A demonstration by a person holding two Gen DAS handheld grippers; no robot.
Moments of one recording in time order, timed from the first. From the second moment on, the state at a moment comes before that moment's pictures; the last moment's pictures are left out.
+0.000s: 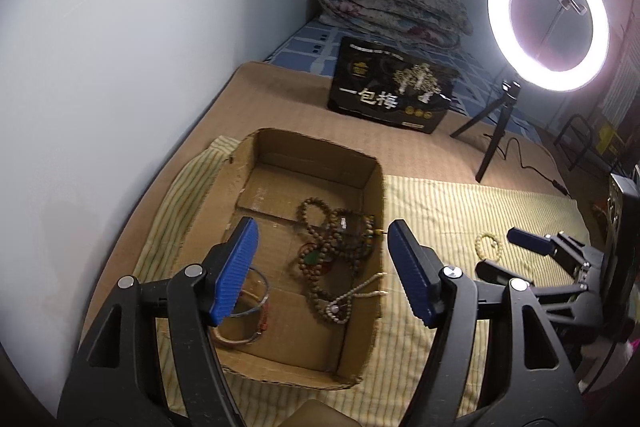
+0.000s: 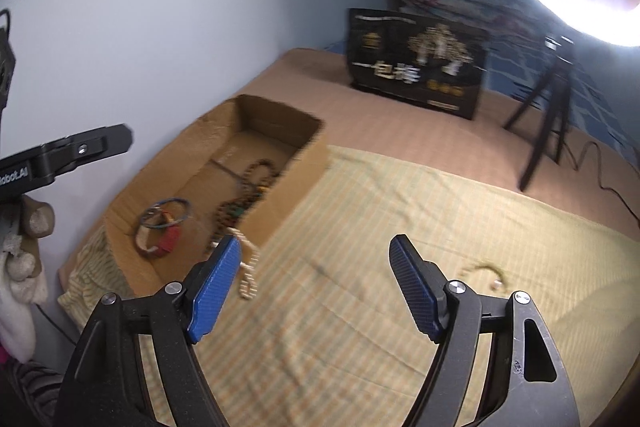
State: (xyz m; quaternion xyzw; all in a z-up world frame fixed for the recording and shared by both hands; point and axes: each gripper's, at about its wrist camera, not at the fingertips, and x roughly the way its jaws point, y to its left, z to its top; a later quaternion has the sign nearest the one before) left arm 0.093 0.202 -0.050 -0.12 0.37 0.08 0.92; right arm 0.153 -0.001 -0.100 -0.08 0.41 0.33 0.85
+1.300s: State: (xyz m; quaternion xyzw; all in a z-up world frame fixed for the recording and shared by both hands) left arm 0.196 0.011 -0.099 -0.04 0.43 -0.10 0.89; right arm 0.199 -0.182 -0.136 -0.05 0.44 0.25 0.86
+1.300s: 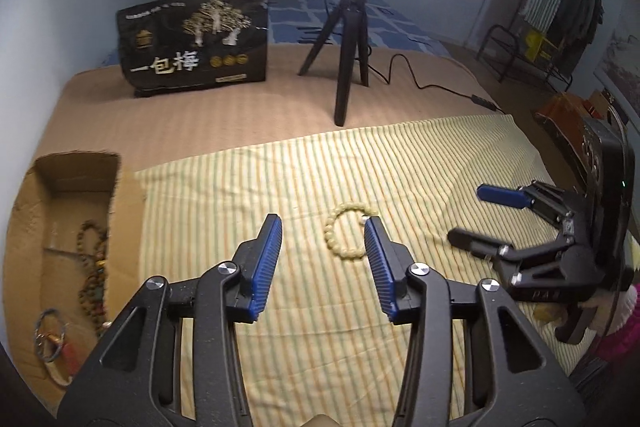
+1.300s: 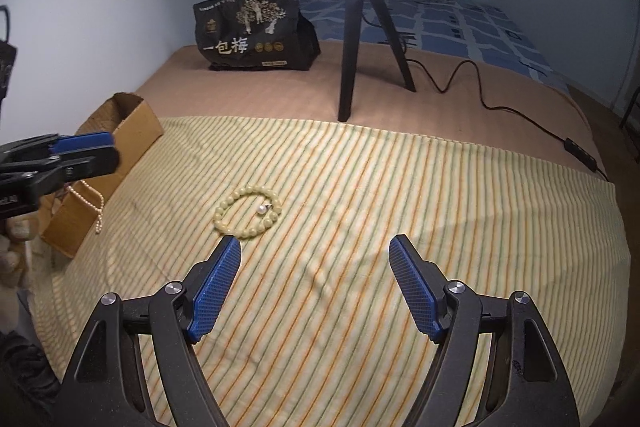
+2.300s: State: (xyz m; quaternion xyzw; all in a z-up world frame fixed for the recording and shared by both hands) left arm 0.221 0.031 -0.110 -0.06 0.44 -0.08 0.89; right arm 0.226 -0.090 -0.202 -0.15 0.46 0.32 0.81
